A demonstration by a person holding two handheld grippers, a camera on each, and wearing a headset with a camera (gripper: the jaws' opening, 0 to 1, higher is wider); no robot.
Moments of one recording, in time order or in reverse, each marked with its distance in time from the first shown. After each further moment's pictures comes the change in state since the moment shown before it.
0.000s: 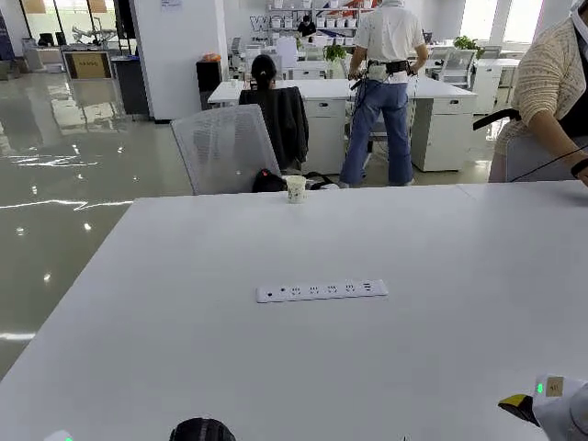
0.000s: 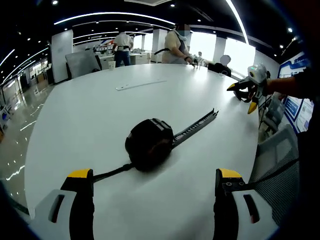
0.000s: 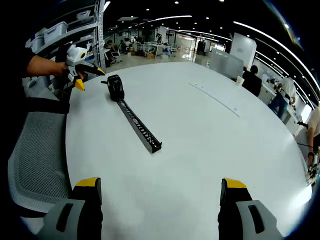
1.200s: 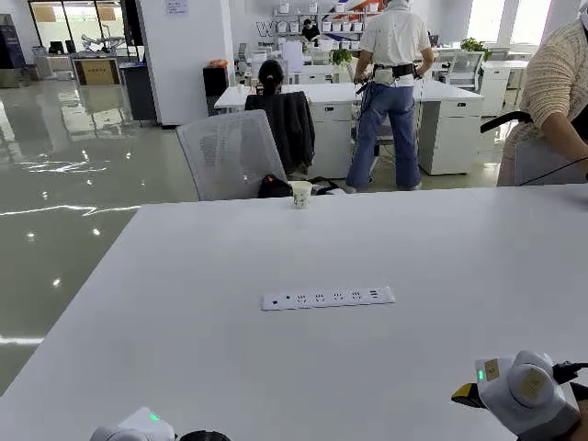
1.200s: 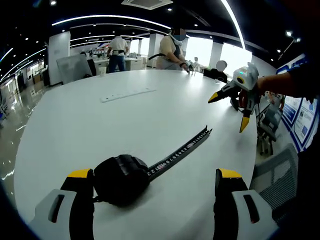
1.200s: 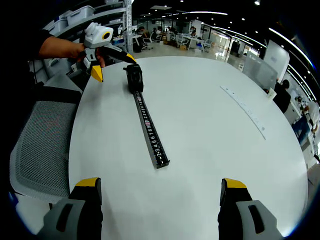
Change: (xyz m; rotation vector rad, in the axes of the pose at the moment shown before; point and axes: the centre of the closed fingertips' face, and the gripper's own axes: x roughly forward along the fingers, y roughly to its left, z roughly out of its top) left arm 0.045 -0.041 0.050 -0.018 -0.047 -0.041; right arm 0.041 0.002 0.029 -0.203 0.092 0.197
